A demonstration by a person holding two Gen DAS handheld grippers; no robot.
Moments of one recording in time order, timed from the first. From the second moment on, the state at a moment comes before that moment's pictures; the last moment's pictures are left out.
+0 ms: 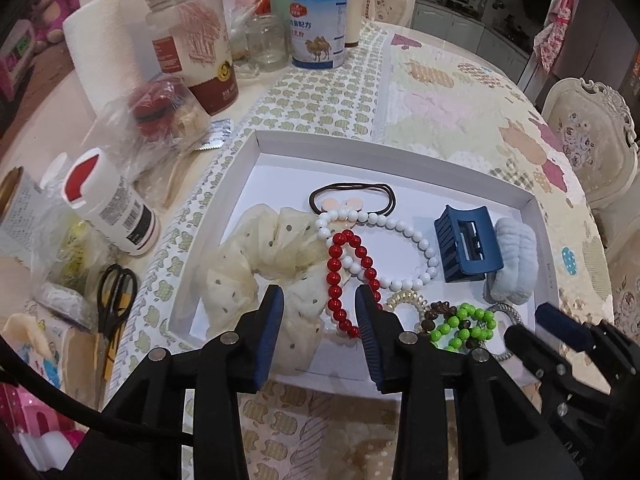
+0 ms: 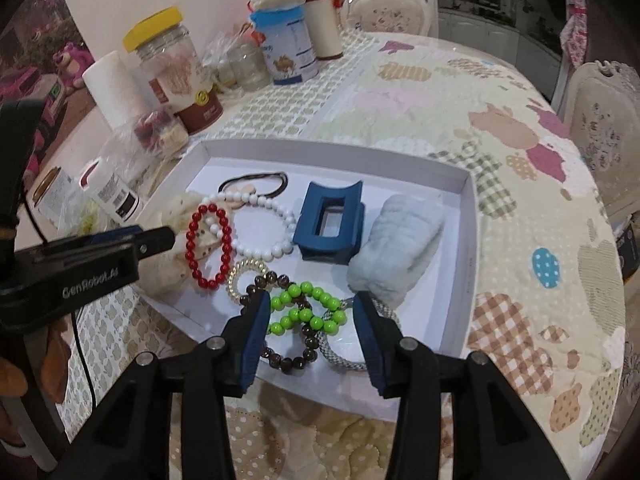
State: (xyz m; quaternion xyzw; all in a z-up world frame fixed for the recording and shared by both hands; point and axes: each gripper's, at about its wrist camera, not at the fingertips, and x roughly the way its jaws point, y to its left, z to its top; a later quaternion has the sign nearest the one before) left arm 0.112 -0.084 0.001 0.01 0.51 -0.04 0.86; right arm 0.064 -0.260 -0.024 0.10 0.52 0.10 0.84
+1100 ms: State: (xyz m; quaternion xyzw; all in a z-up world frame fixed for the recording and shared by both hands) left arm 0.028 -0.078 0.064 0.04 0.44 -0.05 0.89; right arm 0.012 -0.248 0.049 0.09 0.45 0.03 0.89
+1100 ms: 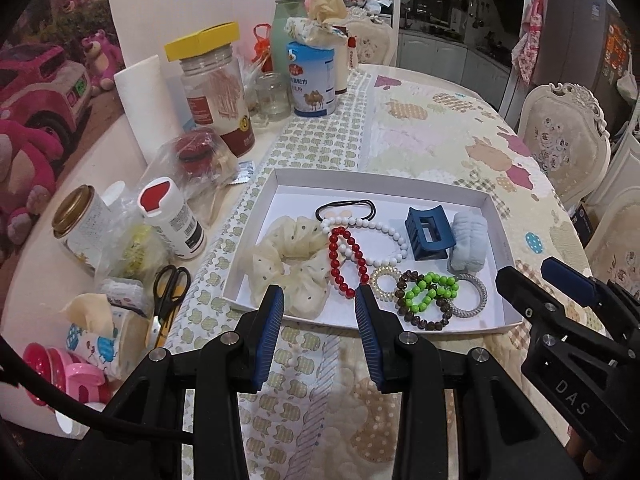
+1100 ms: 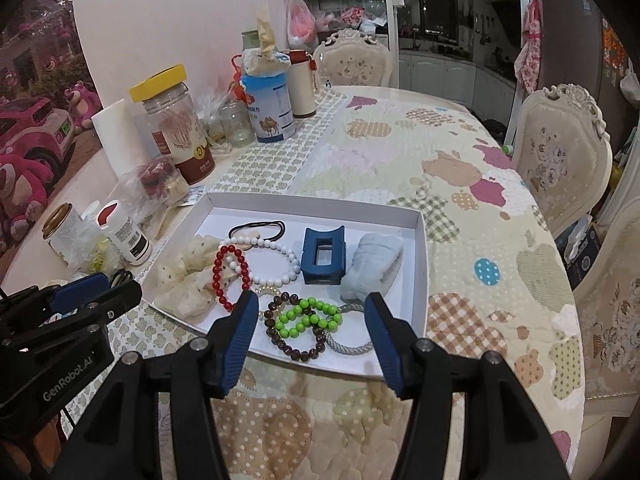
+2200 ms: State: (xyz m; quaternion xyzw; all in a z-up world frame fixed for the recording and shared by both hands) left arm -0.002 -0.069 0.095 0.05 0.40 -0.04 0.91; right arm -0.015 -0.242 0.075 0.10 0.43 0.03 0.90
